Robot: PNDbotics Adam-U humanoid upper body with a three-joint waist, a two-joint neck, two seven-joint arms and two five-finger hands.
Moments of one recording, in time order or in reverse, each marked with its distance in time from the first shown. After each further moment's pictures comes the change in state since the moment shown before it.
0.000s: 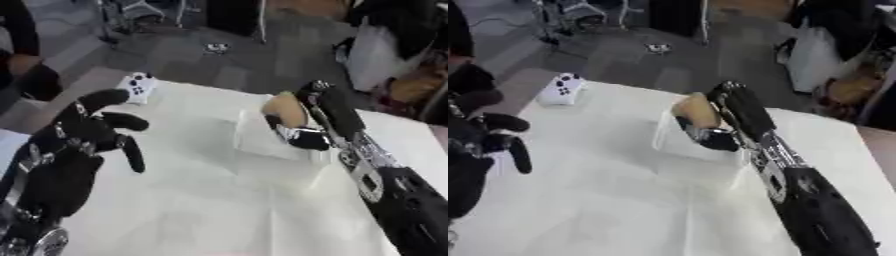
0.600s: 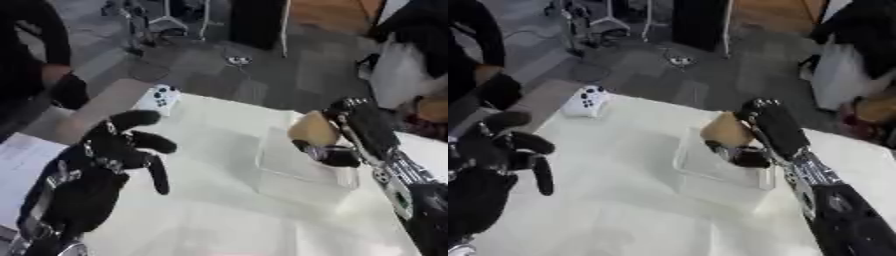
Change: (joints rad) left arm -0.054 -0.008 -0.028 0.000 0.036 0.012 -0.039; right arm -0.024 -0.057 -0.070 0.089 0.168 -0.050 -0.158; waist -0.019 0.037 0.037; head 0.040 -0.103
